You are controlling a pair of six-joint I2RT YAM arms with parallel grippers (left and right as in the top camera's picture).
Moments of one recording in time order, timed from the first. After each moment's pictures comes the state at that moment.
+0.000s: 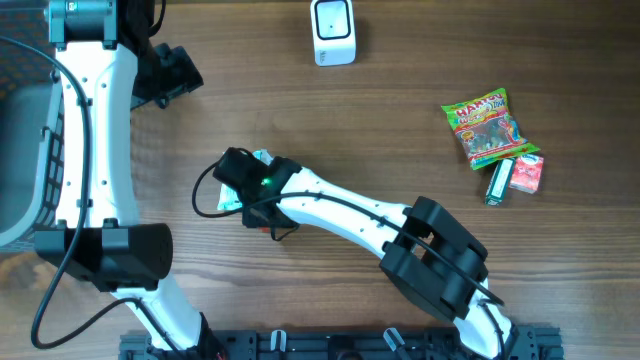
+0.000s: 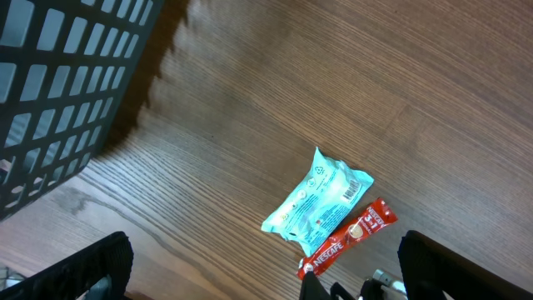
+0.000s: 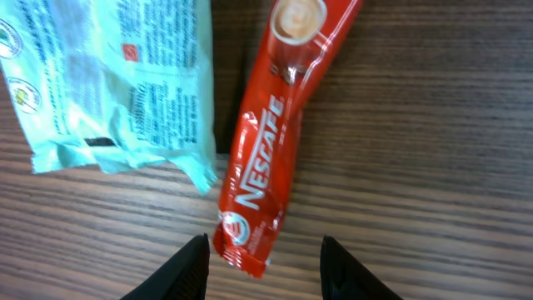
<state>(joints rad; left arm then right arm) 0.00 1.94 2.22 -1.68 -0.17 -0.52 1.00 2.14 1.63 -0.85 -0.02 0.98</state>
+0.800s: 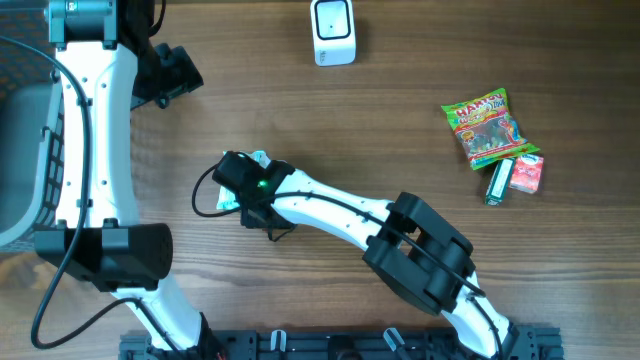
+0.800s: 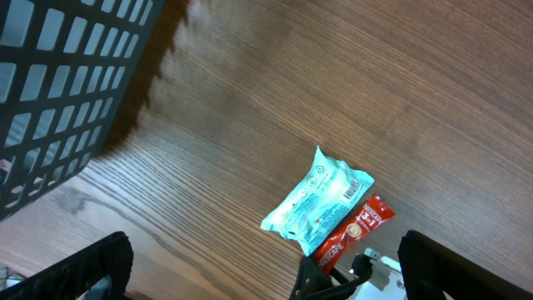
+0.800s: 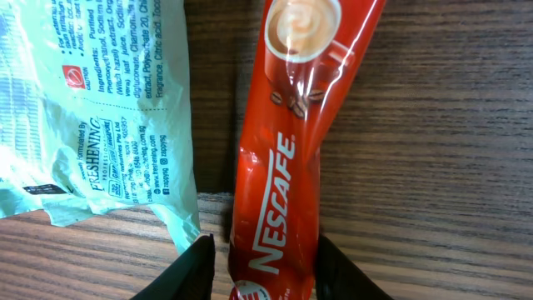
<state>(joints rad) 0.00 1.94 2.22 -1.68 -0.17 -0.52 1.00 2.21 1.63 -0.79 -0.02 1.00</state>
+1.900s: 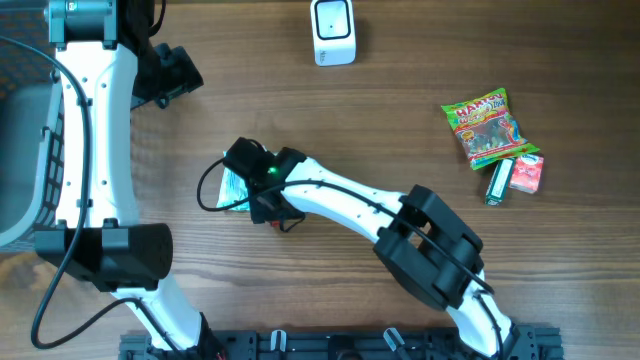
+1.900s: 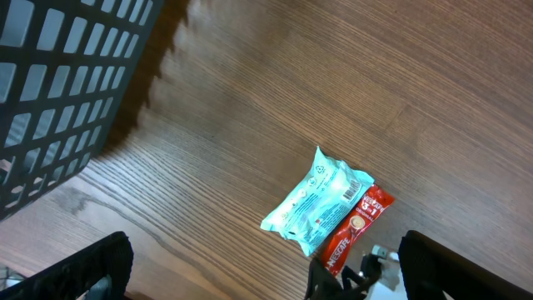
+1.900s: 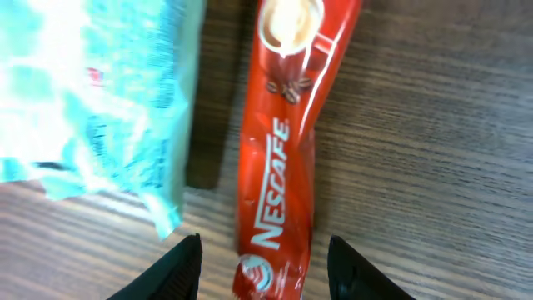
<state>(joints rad) 0.00 1.94 2.22 -1.68 -0.17 -0.52 0.95 2.18 1.63 -0.82 -0.07 0.76</state>
